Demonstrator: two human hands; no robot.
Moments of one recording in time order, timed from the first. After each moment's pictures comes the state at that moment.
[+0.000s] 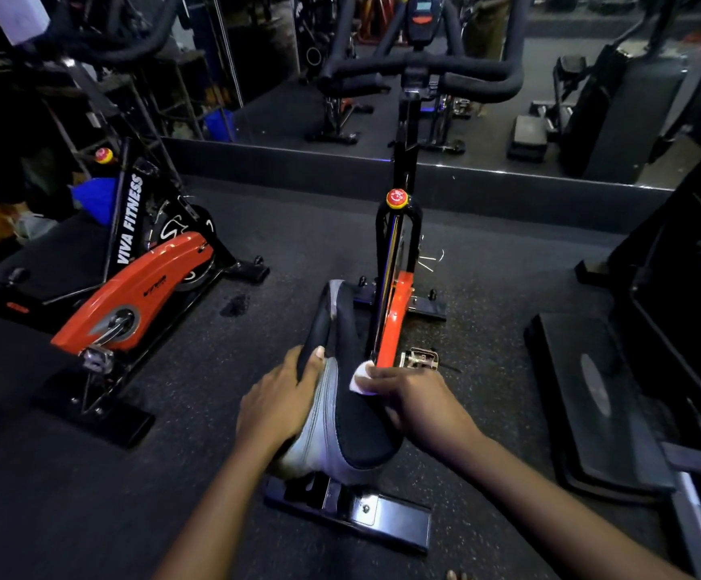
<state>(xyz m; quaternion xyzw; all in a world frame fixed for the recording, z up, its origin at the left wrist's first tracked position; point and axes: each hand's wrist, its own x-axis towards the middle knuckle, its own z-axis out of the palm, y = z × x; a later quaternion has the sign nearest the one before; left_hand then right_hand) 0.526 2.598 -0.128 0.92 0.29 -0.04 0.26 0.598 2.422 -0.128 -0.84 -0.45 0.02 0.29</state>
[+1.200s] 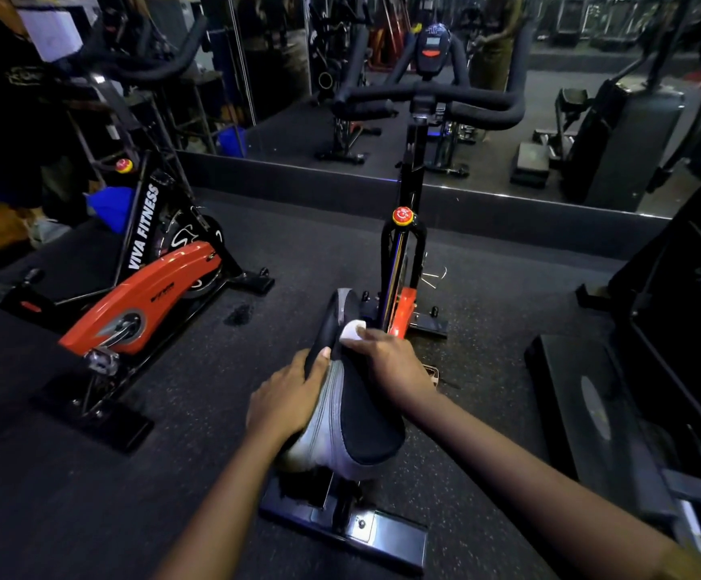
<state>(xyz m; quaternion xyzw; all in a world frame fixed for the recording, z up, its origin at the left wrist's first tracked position) 0.525 2.599 -0.125 0.92 0.29 -0.03 0.26 0.627 2.473 -0.120 -0.89 -0.42 0.01 0.19</state>
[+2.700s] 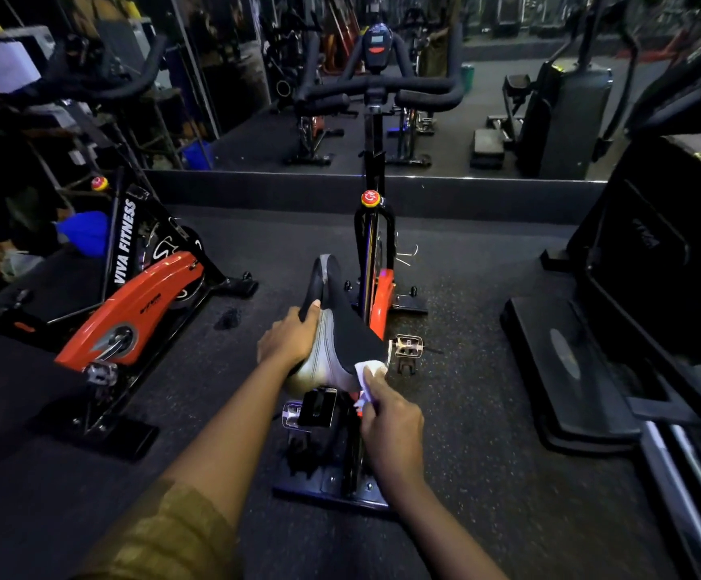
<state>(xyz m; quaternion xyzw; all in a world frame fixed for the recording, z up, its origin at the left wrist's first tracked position) 0.517 2.594 -0.120 0.91 0.30 -0.02 0.27 0.450 2.436 -0.171 -0.87 -0.11 -0.13 0.47</state>
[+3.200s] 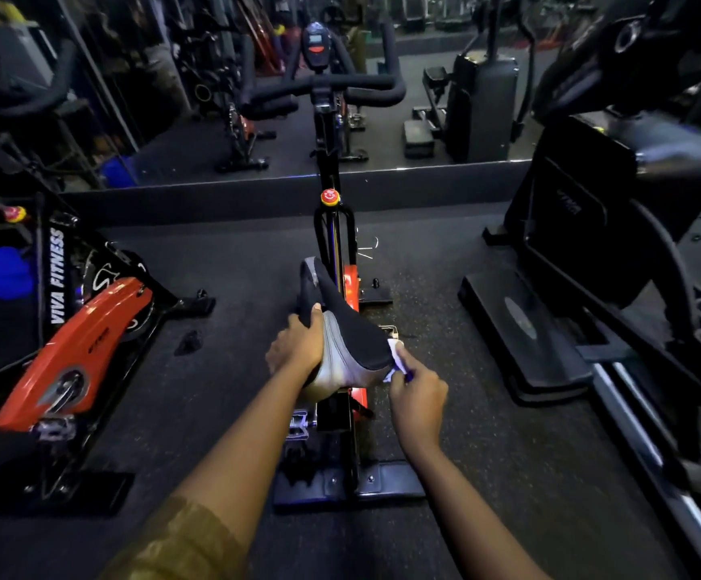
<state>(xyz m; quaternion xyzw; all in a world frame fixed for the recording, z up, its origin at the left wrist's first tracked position) 0.522 2.600 -0.127 0.91 0.28 -0.02 0.31 0.465 2.456 -0.158 -0.82 0.15 -0.12 0.53</state>
